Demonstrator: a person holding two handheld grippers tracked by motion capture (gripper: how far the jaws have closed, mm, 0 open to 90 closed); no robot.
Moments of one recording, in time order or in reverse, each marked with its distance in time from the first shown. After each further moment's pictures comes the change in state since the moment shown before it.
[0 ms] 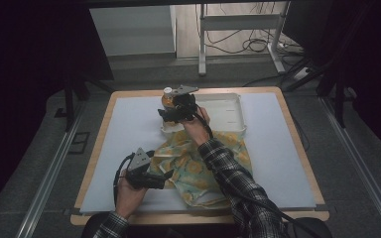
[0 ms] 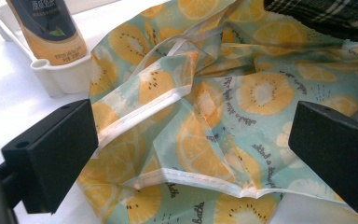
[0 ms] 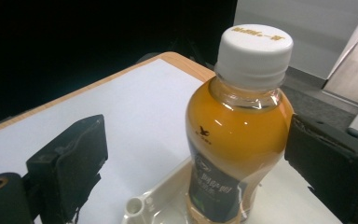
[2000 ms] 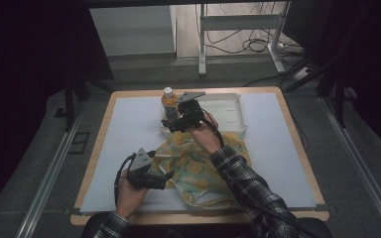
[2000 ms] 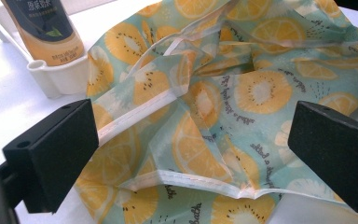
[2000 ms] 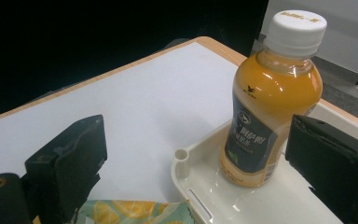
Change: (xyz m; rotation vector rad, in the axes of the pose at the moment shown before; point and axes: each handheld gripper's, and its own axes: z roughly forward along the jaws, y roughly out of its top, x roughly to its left) left arm -0.002 0.000 0.001 0.010 0.004 0.017; right arm 0.015 -0.003 -0.047 0.056 0.114 -0.041
